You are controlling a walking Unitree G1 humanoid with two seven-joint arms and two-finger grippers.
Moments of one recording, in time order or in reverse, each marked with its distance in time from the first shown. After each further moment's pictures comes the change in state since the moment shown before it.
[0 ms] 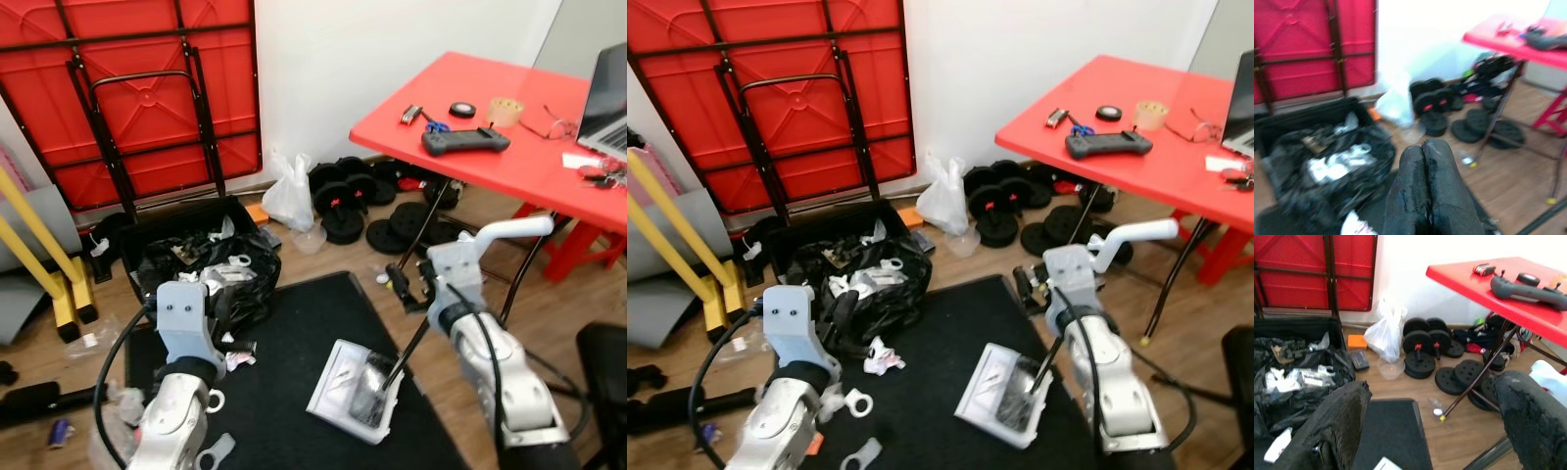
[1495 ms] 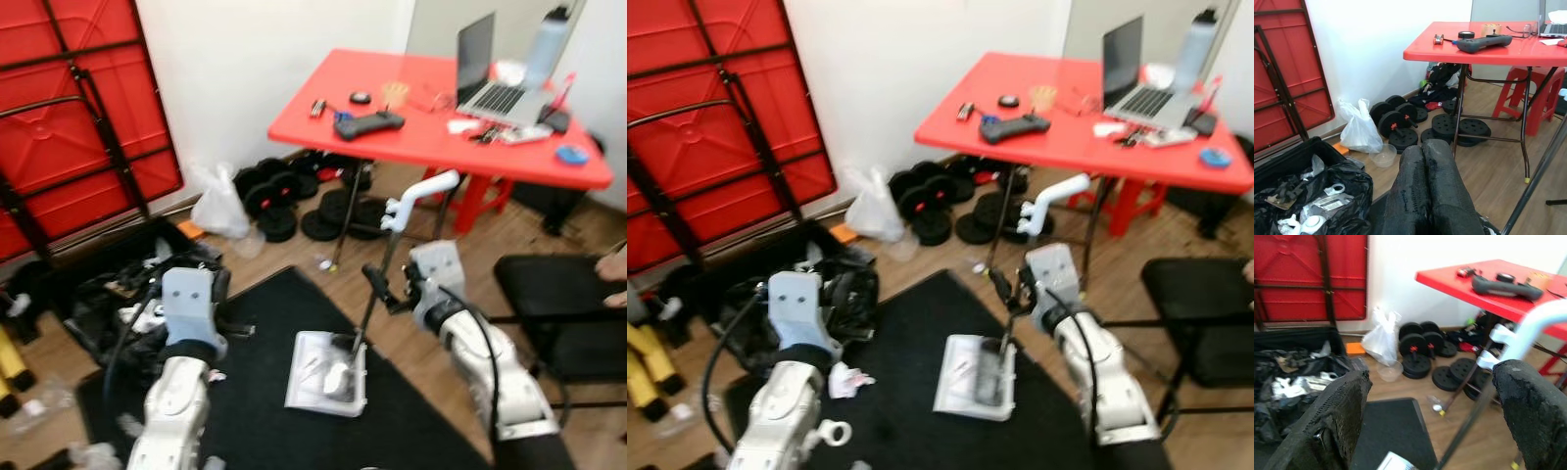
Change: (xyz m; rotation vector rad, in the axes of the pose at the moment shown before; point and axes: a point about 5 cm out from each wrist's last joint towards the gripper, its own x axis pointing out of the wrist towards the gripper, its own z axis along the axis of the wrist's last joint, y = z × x) left arm 0.009 0.008 0.000 0.115 -0.055 0.048; right arm 0.003 0.027 0.009 -0.008 -0.114 0.250
